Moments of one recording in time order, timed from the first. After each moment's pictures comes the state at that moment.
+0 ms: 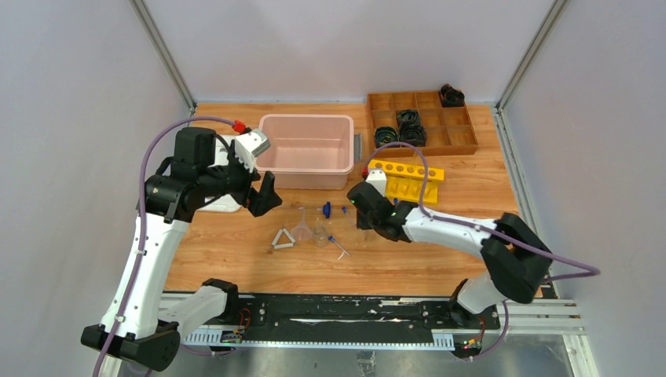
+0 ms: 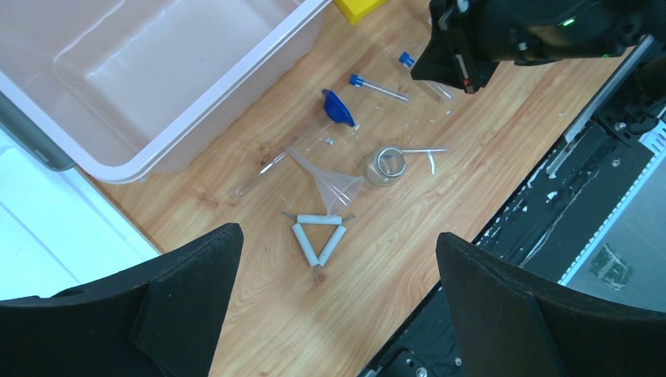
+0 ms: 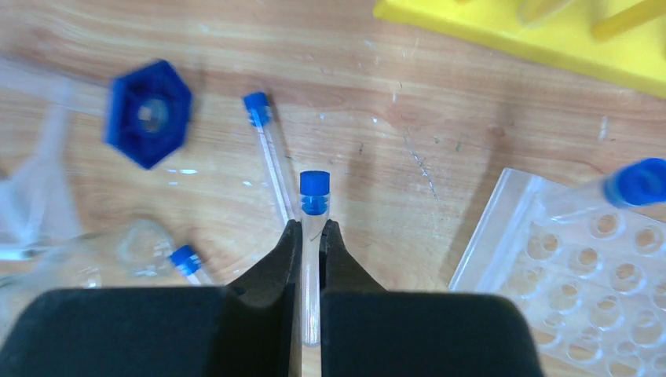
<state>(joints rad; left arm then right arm) -0.23 1.00 1.34 -1.05 0.54 0.30 0.90 1.53 0.85 -0.24 0.40 0.66</state>
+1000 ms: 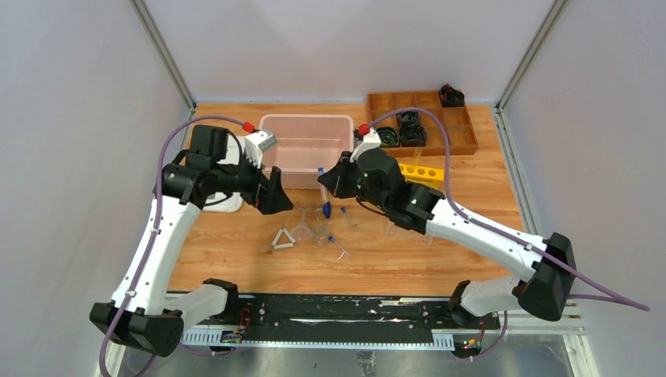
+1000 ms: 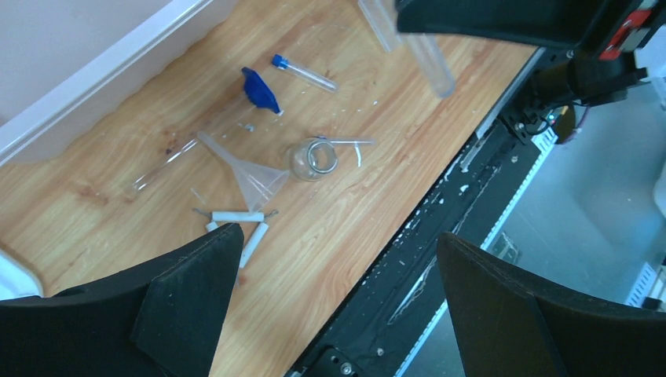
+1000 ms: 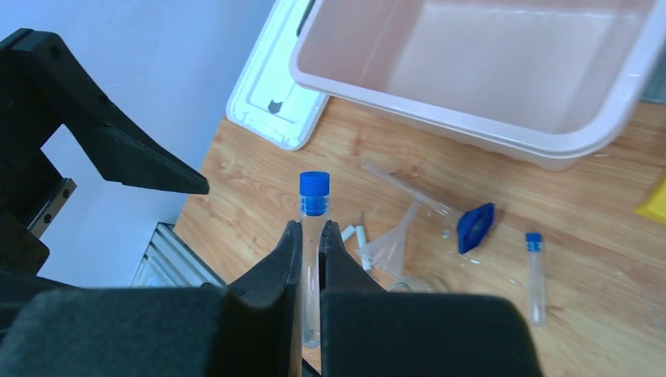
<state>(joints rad) -0.22 1.09 1.29 -1.05 0.70 0.17 0.96 1.30 1.16 -0.18 0.20 0.67</state>
